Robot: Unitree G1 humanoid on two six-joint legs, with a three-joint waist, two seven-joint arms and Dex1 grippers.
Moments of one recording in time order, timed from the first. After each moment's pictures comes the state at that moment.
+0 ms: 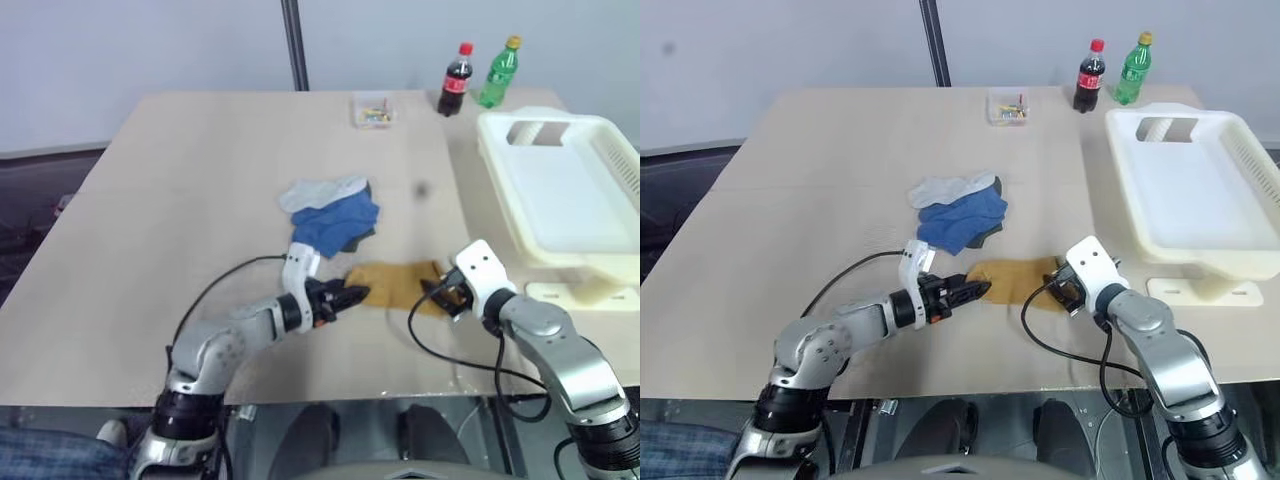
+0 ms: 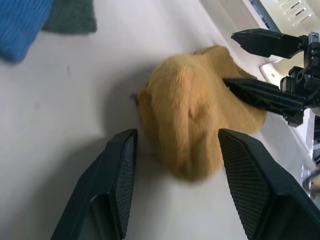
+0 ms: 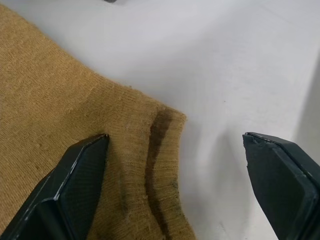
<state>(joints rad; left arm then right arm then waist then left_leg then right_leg) -0.23 0.34 -0.06 -0.23 -0.78 0.97 -0.42 -0.11 -0.50 0.17 -0.51 0.10 0.80 0.34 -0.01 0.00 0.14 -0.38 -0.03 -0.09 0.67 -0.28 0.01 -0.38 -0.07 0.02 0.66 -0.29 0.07</state>
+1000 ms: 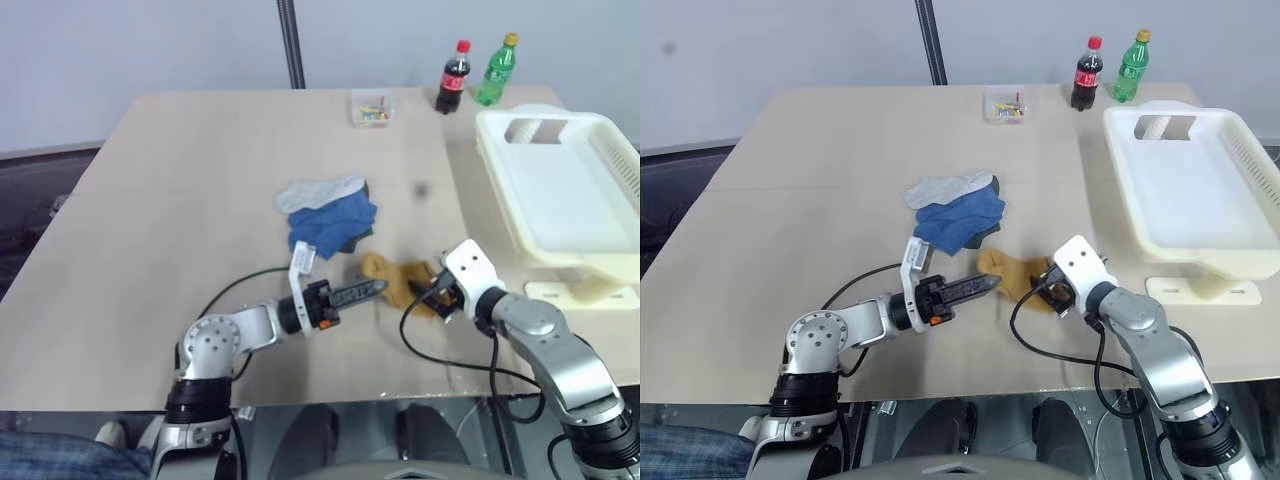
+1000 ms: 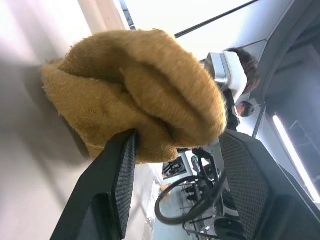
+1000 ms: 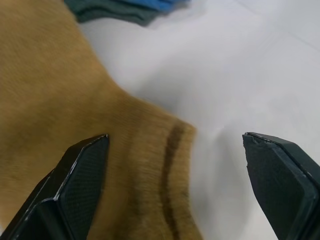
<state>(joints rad) -0.26 0.24 0.12 -0.11 -1.14 1.20 -0.59 -0.13 -0.50 0.20 -0.55 0.08 0.78 0.41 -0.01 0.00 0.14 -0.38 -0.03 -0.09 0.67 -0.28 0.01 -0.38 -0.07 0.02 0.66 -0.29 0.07</state>
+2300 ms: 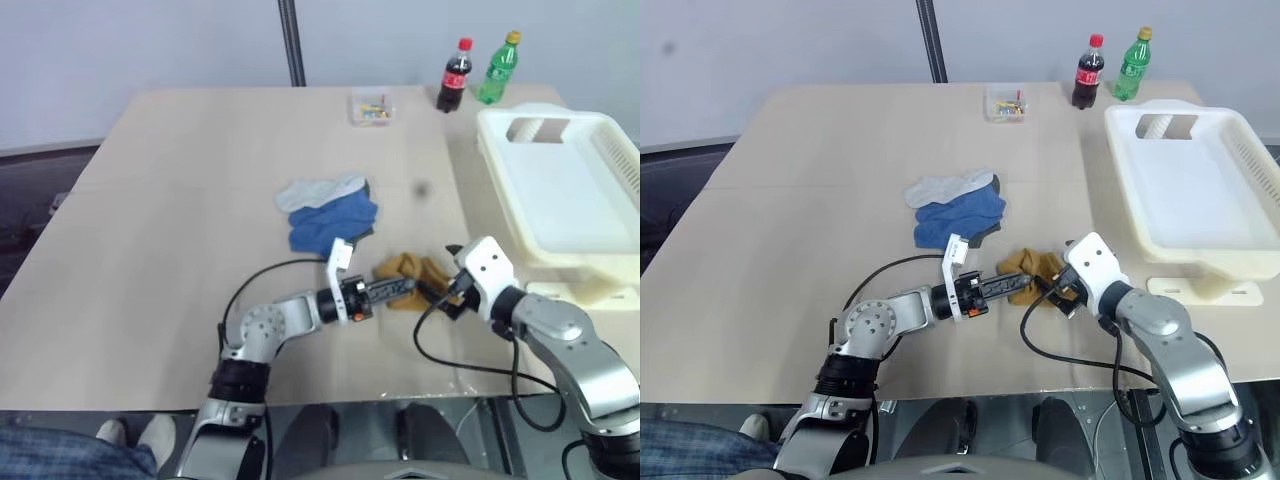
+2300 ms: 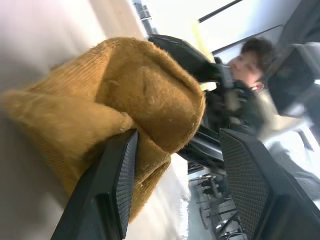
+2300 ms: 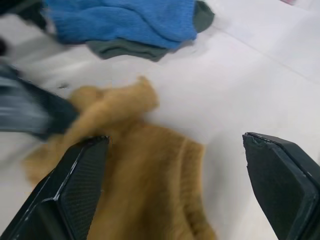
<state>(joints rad) -0.37 0.12 -0.05 0.05 -0.89 1.02 -0.65 -0.06 -0.54 0.07 -0.63 0.19 0.73 0.51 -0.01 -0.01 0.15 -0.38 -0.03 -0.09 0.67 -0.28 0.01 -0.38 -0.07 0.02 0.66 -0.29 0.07</state>
